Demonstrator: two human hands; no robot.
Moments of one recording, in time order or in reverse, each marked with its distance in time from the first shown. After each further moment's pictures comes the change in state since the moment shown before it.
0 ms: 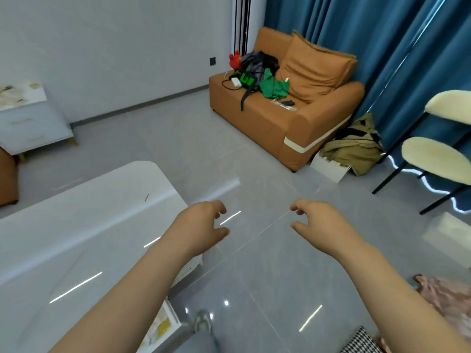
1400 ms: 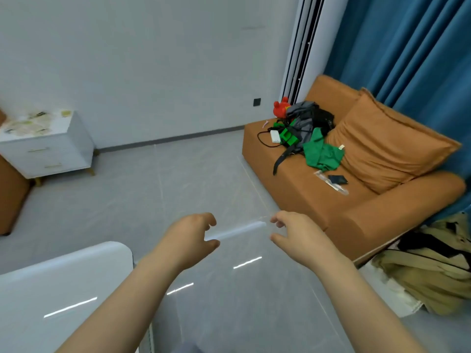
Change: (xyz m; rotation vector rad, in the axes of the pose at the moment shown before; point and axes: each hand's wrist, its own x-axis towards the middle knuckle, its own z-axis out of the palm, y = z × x) left_hand 0.550 -0.013 -0.164 -0.035 0.110 -0.304; right_hand 0.612 0.014 -0.179 0.047 -0.083 -0.309
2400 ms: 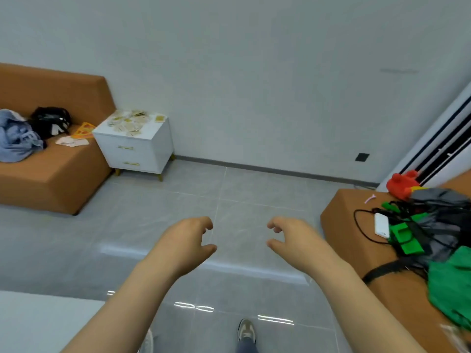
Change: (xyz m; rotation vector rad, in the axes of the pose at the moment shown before) left_hand 0.316 -0.205 -0.178 -0.122 0.199 -0.424; right_hand 0.480 -0.199 -0.032 -0.164 -0.207 -0.428
